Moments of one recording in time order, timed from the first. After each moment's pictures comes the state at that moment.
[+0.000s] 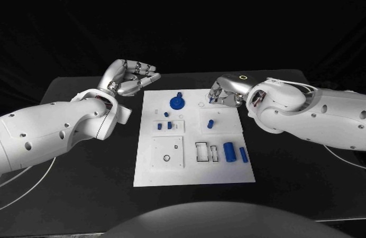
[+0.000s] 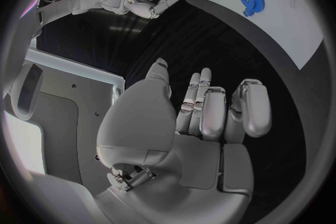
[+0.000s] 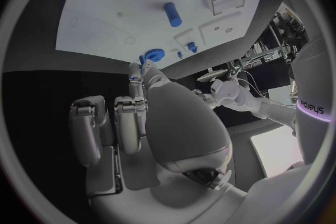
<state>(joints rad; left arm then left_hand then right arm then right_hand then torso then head) 1.29 -0.79 -0.22 1.47 -0.52 -0.64 0.44 1.30 -0.07 -0.09 0.29 0.24 0.95 0.16 0.11 0.08 1.09 0.10 0.08 0.06 1.43 0.04 1.34 1.24 0.05 1.39 0.14 1.34 1.31 1.31 -0.89 -0.21 1.65 -1.63 -0.34 -0.25 1.56 0.06 0.12 0.19 0.05 1.13 0.10 0.10 0.09 1.20 0.06 0.10 0.06 1.47 0.00 1.57 1.31 0.01 1.47 0.11 1.57 1.31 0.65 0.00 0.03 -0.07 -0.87</state>
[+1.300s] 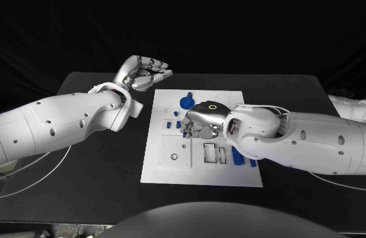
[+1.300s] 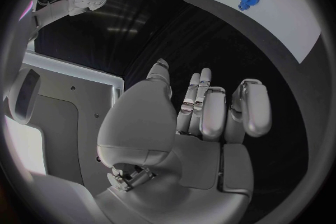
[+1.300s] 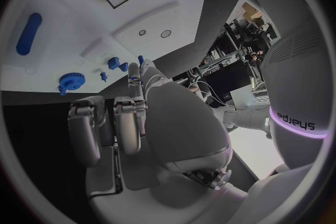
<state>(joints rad) 1.29 -0.75 -0.23 1.41 -0.52 -0.64 0.44 1.30 -0.06 -0.09 0.29 0.24 0.95 0.16 0.11 0.08 1.09 0.10 0.08 0.06 1.43 0.04 1.34 1.24 0.05 1.39 0.14 1.33 1.31 1.22 -0.73 -0.21 1.73 -1.65 -0.22 -0.13 1.57 0.05 0.14 0.18 0.05 1.13 0.11 0.09 0.09 1.21 0.07 0.08 0.06 1.47 0.00 1.57 1.31 0.01 1.47 0.11 1.57 1.31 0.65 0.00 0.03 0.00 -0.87</state>
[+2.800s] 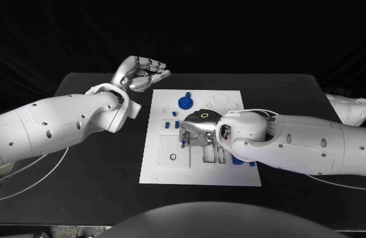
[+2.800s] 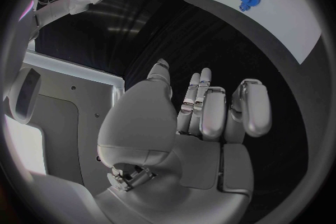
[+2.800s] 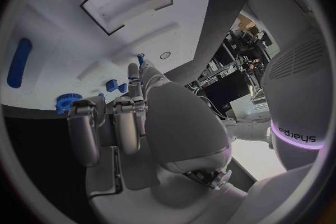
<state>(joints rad) 1.29 -0.76 -0.23 1.41 -0.52 -0.64 0.44 1.30 -0.06 -0.09 0.29 0.24 0.95 0.16 0.10 0.08 1.09 0.10 0.07 0.06 1.43 0.04 1.34 1.24 0.05 1.39 0.14 1.33 1.31 1.19 -0.68 -0.21 1.67 -1.70 -0.12 -0.12 1.57 0.04 0.15 0.18 0.06 1.12 0.12 0.09 0.09 1.21 0.07 0.07 0.06 1.47 0.01 1.57 1.31 0.01 1.46 0.12 1.57 1.31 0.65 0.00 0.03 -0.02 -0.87</state>
